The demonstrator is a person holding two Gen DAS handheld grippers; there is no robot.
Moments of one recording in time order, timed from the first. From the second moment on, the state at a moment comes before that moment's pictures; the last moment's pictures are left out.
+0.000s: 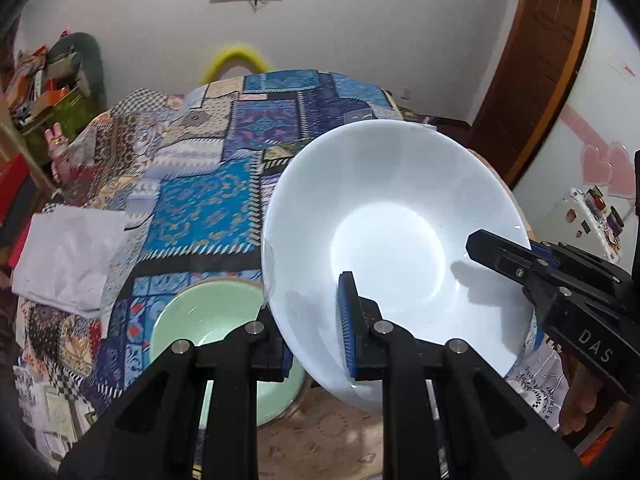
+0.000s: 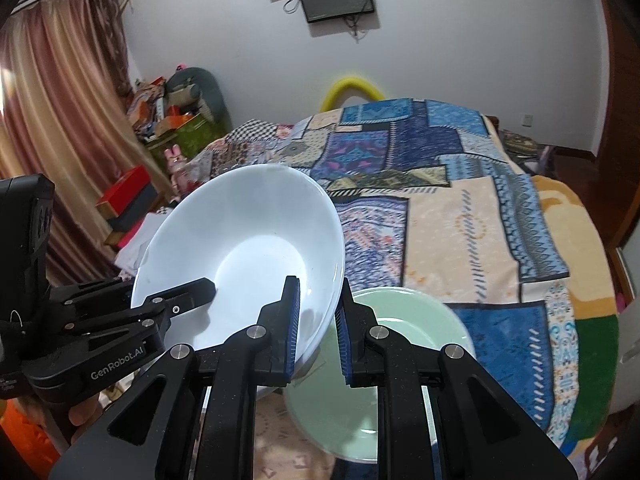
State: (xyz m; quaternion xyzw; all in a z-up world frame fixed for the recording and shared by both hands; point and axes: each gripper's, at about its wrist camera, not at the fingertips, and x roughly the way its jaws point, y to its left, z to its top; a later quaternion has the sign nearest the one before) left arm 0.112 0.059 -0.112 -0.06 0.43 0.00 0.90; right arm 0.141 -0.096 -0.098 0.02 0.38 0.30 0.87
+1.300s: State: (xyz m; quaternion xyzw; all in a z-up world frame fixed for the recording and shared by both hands) left arm 0.082 0.167 -0.212 -0.11 0.50 0.06 0.86; right arm 0.136 0.007 -0.179 -0.01 0.48 0.35 0.80
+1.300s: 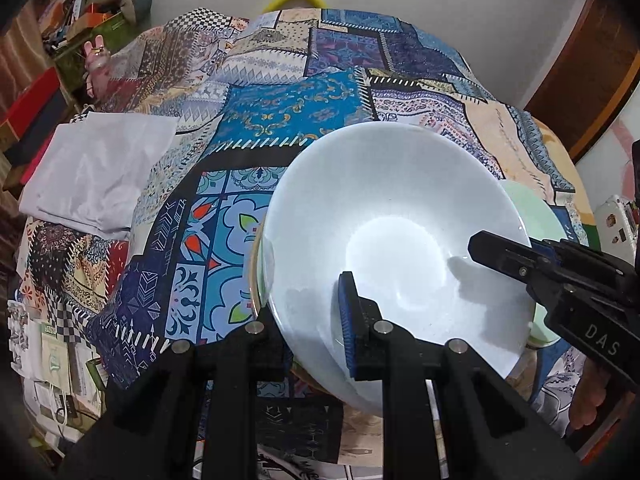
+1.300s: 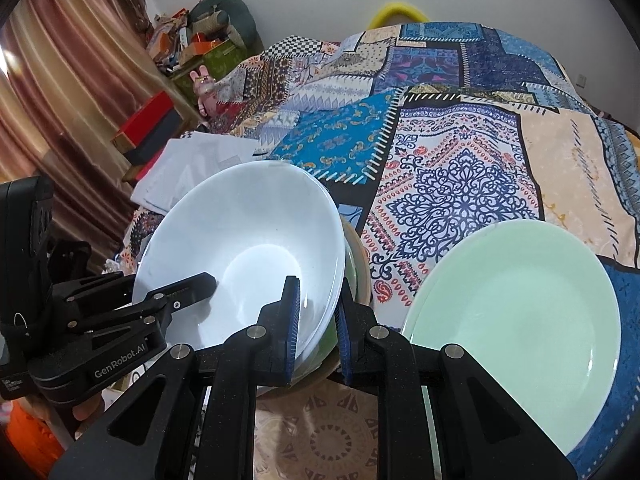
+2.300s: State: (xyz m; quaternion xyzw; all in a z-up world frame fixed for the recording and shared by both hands) left arm 0.065 0.175 -0.182 -0.07 0.45 0.08 0.89; right arm 0.137 -0.001 -0.169 -0.04 0.46 0.34 0.82
